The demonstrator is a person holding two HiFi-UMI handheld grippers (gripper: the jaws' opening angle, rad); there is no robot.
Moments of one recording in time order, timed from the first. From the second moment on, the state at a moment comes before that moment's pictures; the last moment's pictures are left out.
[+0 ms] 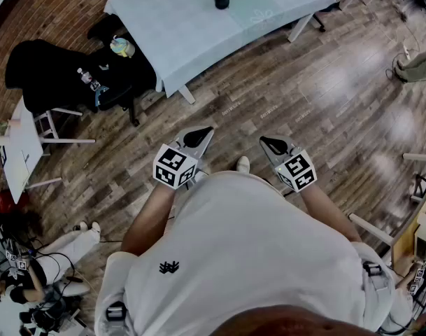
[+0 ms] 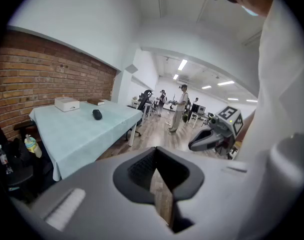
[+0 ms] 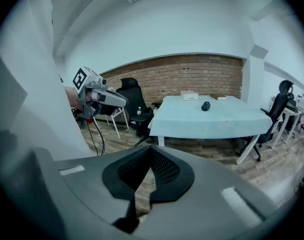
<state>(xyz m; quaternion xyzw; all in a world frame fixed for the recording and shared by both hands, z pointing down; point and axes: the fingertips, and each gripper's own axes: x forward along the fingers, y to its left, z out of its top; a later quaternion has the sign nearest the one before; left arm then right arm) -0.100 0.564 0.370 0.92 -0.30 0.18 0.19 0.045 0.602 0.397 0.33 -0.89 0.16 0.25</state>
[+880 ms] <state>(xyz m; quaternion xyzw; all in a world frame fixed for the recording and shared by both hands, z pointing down) -0.014 0.359 0.400 0.93 -0.28 0.19 0.16 0.091 0.388 0.415 0.32 -0.91 0.15 0.23</state>
